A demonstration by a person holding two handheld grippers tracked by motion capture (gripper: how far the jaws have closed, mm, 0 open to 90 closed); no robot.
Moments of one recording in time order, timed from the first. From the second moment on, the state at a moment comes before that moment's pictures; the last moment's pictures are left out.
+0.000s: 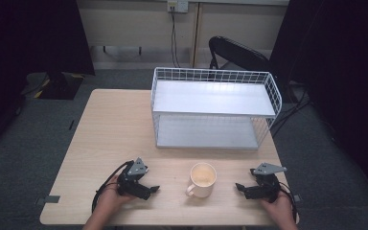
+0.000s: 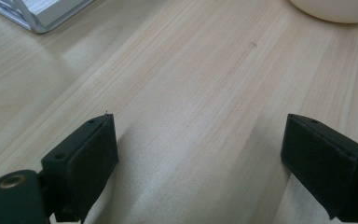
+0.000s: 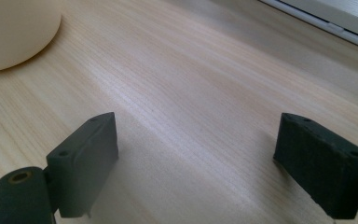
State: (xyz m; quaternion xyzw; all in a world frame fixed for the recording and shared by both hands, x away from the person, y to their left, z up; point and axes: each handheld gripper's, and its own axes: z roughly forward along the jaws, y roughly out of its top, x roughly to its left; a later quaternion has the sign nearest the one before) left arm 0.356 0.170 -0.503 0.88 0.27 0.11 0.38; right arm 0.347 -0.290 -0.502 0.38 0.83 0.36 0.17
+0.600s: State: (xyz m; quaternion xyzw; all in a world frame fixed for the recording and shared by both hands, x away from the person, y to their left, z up) left arm 0.356 0.170 -0.503 0.88 0.27 0.11 0.39; right arm 0.347 -0.279 -0.493 0.40 0.84 0.34 0.16
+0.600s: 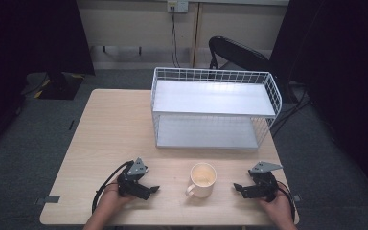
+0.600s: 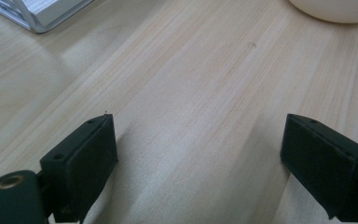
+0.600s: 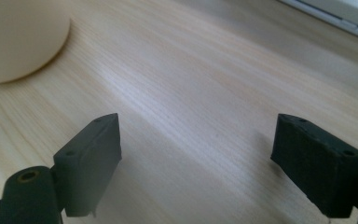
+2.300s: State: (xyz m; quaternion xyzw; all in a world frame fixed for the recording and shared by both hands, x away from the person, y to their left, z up) left arm 0.356 0.170 -0.503 0.88 0.27 0.11 0.39; right arm 0.359 -0.218 -0.409 0.33 0.86 0.38 0.13
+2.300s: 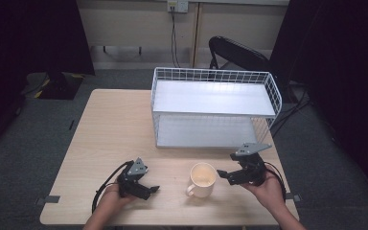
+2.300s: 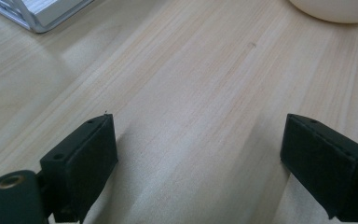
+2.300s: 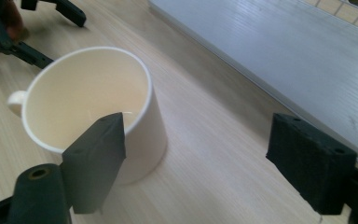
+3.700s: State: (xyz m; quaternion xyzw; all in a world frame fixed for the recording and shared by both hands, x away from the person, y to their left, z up) left arm 0.356 0.170 -0.503 0.88 0.27 0.11 0.39; right arm 0.369 -0.176 -0.429 0.34 0.86 0.37 0.07
